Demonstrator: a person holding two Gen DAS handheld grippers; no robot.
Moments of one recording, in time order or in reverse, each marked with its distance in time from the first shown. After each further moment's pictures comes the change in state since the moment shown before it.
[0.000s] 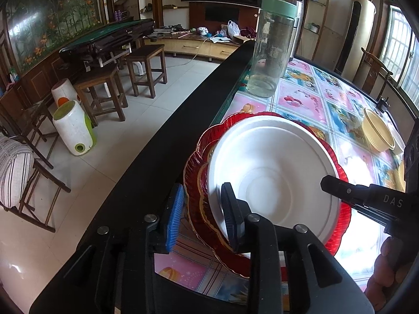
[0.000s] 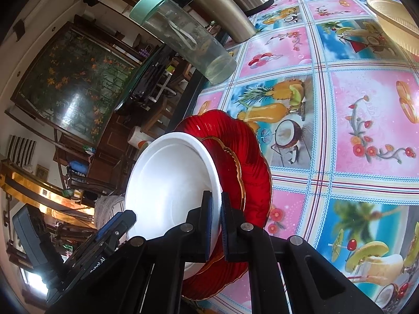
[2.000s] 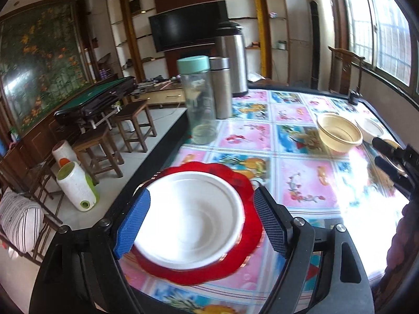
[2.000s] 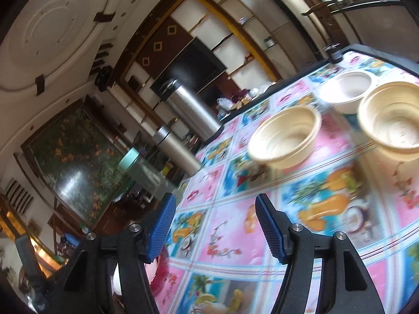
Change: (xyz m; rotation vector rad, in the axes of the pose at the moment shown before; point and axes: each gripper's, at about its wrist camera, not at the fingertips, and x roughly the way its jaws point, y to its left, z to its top) left arm -0.076 -0.121 -0.009 0.218 -0.254 0.018; right arm -0.206 -0.142 0.008 0.037 -0.615 -0.016
